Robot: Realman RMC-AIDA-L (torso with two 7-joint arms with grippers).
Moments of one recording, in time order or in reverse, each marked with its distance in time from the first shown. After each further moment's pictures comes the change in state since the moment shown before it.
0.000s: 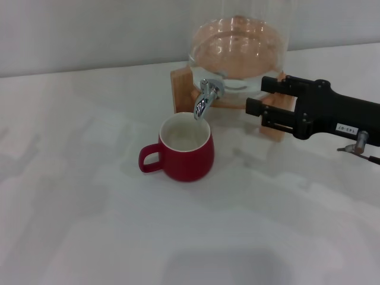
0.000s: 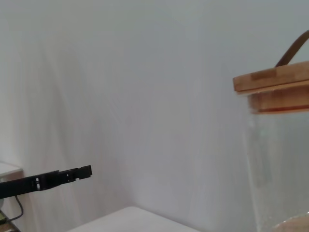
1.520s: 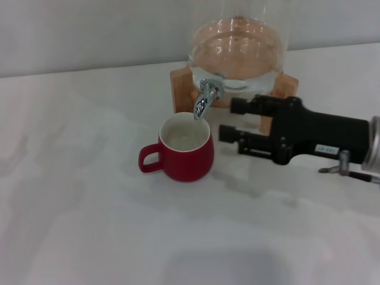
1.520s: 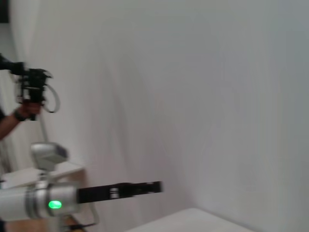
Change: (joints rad) left arm -0.102 -0.004 -0.191 -0.137 0.186 -0.040 -0.121; right arm 0.042 0.000 -0.058 -0.041 0.016 0.109 -0.027
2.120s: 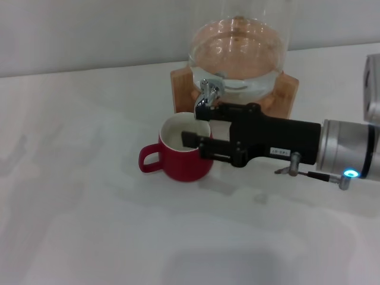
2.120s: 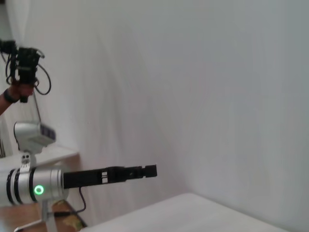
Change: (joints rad) left arm -0.005 0.000 -0.005 -0.009 -0.001 0.009 0.015; right arm 0.077 0.002 -0.170 -0.050 0.052 -0.198 -0.045
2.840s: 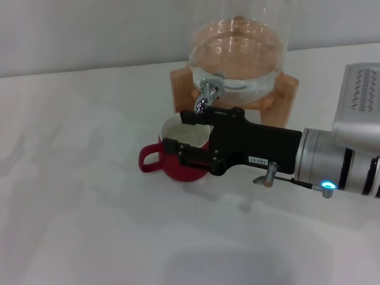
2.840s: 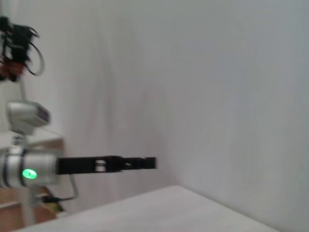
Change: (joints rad) left arm -0.003 0.002 -0.008 -0.003 0.011 0.000 0.006; right arm -0.094 -0.004 -0.185 0.203 -0.023 -0.256 -0.002
